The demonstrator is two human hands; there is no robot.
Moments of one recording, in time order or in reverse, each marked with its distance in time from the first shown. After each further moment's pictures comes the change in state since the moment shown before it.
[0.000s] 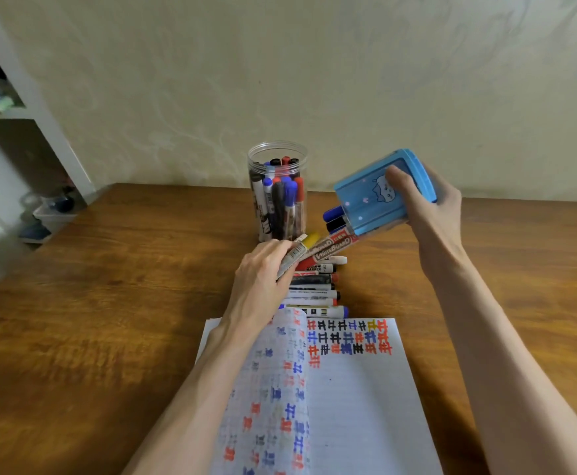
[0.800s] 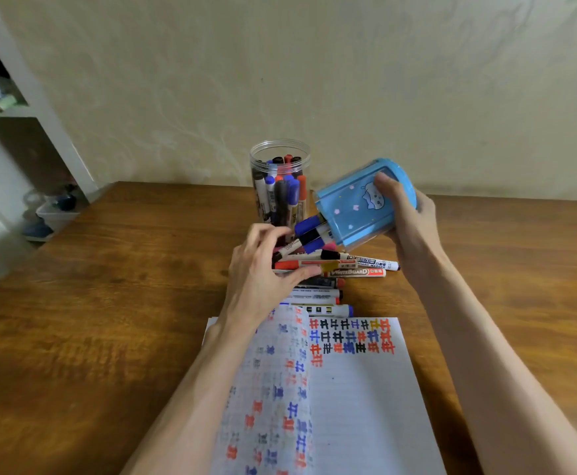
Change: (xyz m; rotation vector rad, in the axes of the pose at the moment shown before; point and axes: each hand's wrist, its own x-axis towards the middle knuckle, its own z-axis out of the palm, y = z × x) left_hand 0.003 0.003 -0.011 -0.091 0.065 -0.076; right_hand -0.012 0.006 0.022 0.169 -0.093 0.182
